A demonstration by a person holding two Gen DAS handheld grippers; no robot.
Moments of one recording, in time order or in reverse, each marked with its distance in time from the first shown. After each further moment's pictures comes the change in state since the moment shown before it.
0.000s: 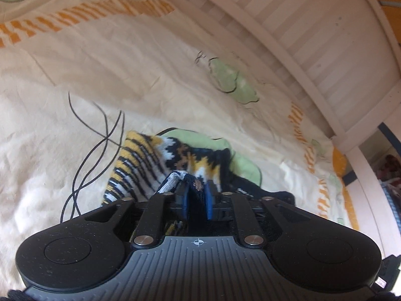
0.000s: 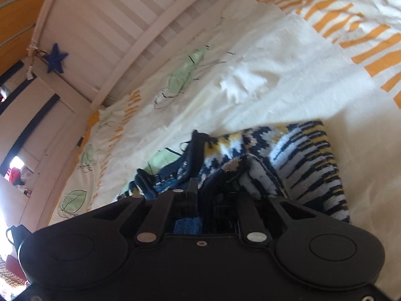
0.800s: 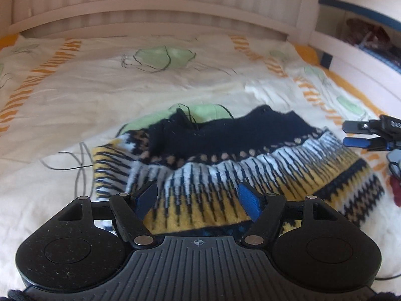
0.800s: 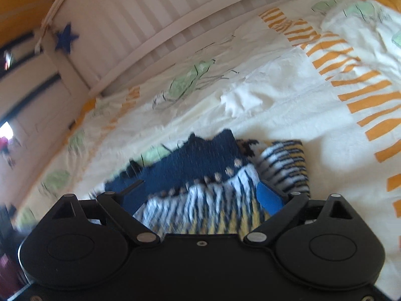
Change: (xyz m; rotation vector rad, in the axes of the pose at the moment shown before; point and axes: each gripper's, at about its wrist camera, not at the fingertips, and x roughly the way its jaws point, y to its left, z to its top) left arm -0.015 -0.061 -0.053 0.691 0.095 0.026; right arm -0.034 0.026 -0.020 -0.266 -0.050 -0.105
